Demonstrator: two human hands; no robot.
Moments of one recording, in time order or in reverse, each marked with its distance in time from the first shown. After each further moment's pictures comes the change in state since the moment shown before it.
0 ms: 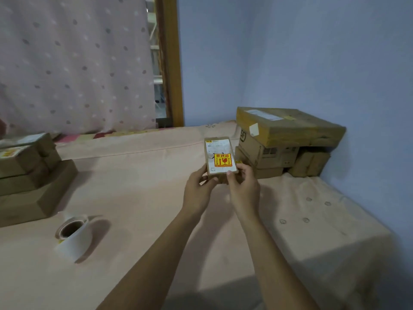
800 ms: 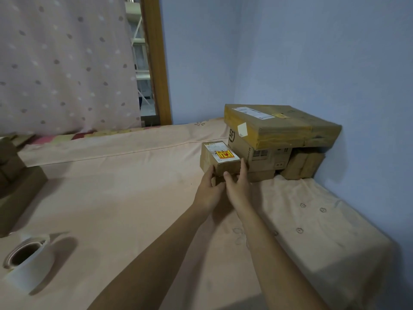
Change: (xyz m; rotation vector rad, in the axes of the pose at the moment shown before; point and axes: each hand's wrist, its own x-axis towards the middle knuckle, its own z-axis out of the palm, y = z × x) left_hand 0.058 -0.038 0.078 -0.013 -0.158 -0.113; right_hand 0.081 0.069 0.009 -0.076 -0.164 0.215
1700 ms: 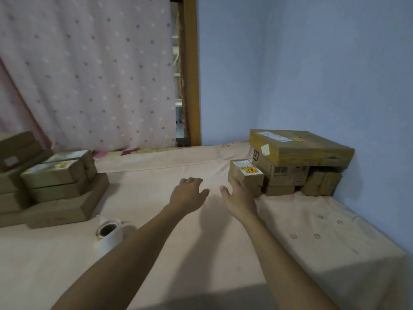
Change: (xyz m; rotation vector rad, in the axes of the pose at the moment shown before) left_hand -0.059 0.056 -0.144 1.164 0.064 0.021; right_hand -0.091 -0.078 0.018 -0.464 -0.227 -0.264
